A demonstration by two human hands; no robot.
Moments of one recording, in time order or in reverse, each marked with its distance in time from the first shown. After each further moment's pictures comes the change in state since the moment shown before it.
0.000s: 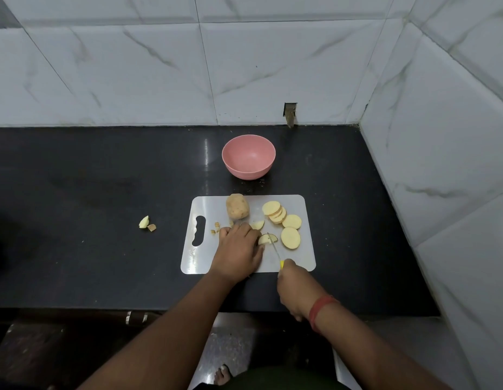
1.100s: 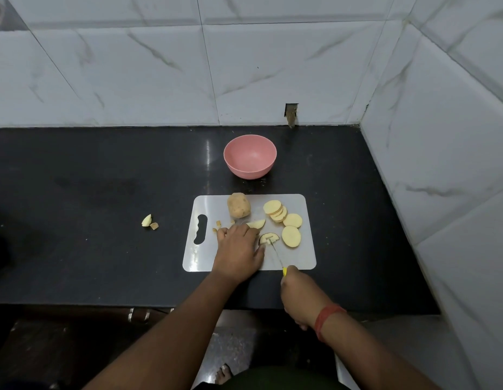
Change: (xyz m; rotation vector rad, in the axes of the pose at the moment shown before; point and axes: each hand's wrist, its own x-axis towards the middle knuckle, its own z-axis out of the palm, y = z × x) left_hand -0.006 0.009 -0.006 0.023 -0.031 -0.104; right_hand -0.021 0.006 0.004 0.171 0.035 -0.041
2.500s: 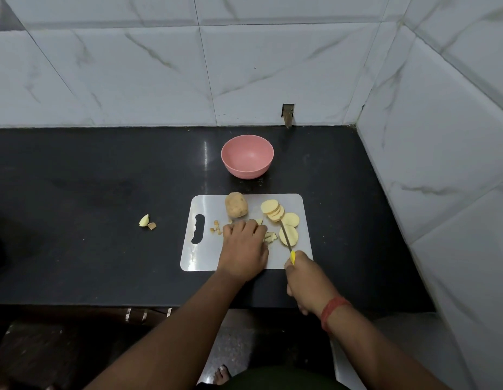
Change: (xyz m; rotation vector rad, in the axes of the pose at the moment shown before) left_hand 0.003 0.018 -0.001 0.125 0.106 0.114; right_hand 0.002 -0.001 -0.020 0.069 0.052 0.016
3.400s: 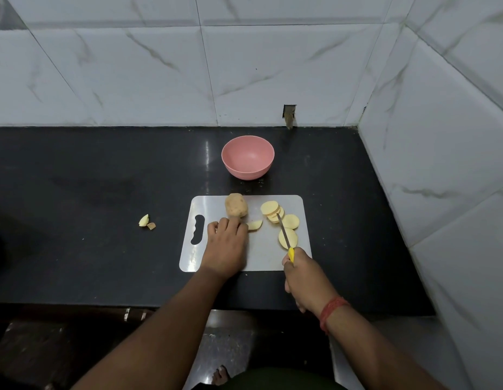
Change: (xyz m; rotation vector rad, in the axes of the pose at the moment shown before) left_hand -0.002 -0.035 0.002 0.126 0.035 0.003; right_hand -0.003 -0.013 -0.008 0.055 -0.015 0.005
